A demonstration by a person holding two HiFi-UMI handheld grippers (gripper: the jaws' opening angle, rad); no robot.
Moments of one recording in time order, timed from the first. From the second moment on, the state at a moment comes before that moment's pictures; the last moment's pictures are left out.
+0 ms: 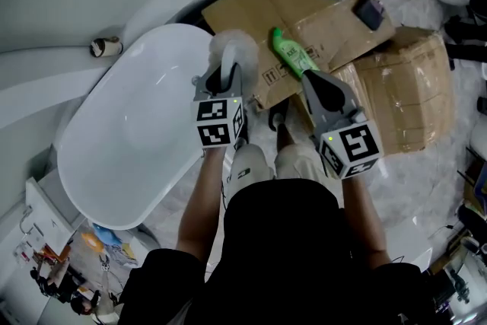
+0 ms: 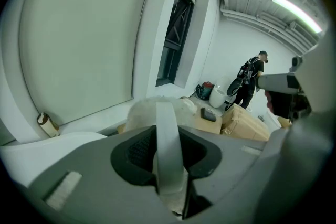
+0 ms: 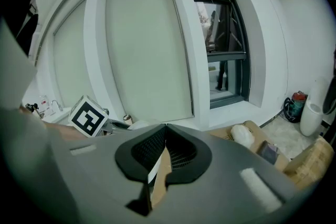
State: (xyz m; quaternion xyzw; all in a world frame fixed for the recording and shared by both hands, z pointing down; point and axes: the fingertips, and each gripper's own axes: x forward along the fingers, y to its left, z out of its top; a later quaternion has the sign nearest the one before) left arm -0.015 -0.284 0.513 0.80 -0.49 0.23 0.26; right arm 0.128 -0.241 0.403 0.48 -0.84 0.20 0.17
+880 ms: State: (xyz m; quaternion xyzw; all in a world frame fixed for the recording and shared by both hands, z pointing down) left arm 0.027 -0.326 0.630 0.76 -0.50 0.28 0.30; right arm 0.155 -0.280 0.473 0.44 -0.85 0.23 0.20
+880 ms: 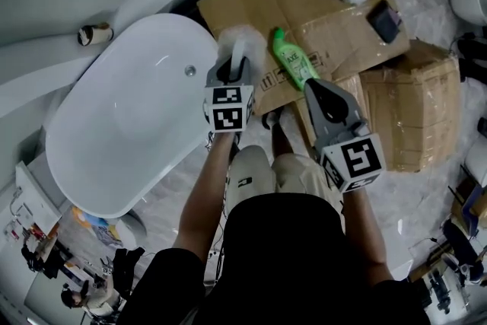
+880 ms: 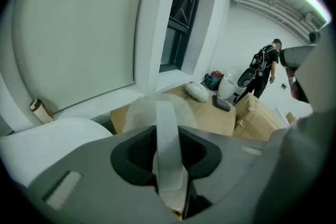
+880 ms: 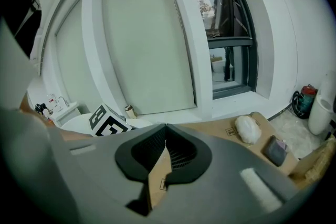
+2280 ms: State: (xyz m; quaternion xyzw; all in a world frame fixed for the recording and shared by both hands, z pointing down) left arm 0.040 -0.357 0.766 0.69 -0.53 0.33 0.36; right arm 0.183 -0.300 0.520 0.42 -0.84 0.26 0.21
